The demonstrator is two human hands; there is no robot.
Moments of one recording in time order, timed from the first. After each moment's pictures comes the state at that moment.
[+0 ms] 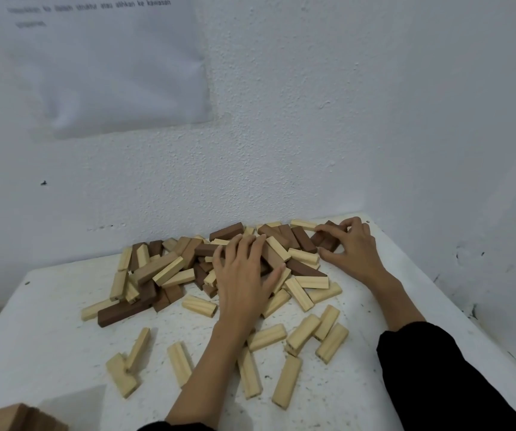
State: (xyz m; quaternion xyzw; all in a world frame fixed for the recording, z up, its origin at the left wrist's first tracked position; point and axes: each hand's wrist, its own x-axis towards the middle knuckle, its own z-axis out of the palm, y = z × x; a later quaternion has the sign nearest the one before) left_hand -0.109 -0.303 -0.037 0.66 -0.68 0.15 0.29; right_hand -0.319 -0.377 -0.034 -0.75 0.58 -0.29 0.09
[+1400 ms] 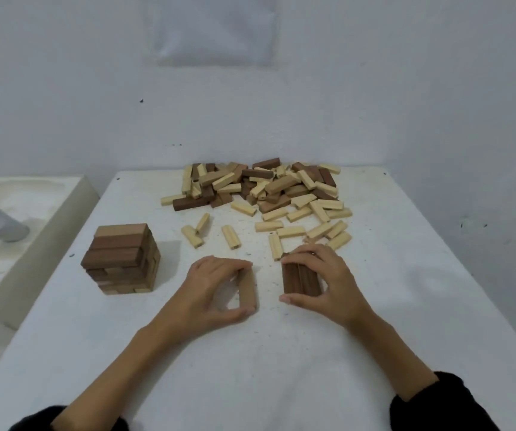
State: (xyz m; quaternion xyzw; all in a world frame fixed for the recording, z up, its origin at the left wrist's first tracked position) left_hand -0.029 -0.064 -0.025 0.56 -0.77 -0.12 0.29; right_hand -0.270 -0.139 -0.031 -0.84 0.33 -0.35 0.24
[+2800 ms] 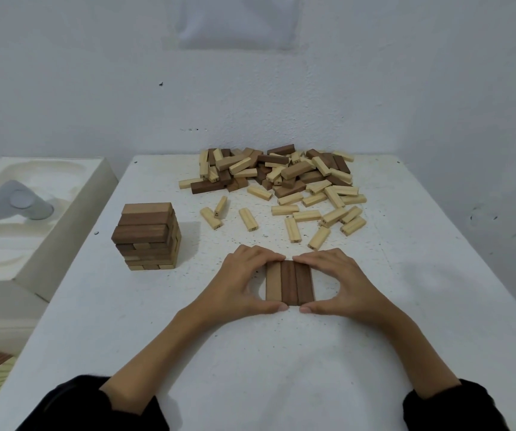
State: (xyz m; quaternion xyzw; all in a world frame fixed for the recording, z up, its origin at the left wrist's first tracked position) left_hand -0.051 -0.058 -0.025 0.56 -0.75 -0.23 0.26; right_hand -0.273 -0.114 -0.021 -0.87 0.36 -0.18 0.29
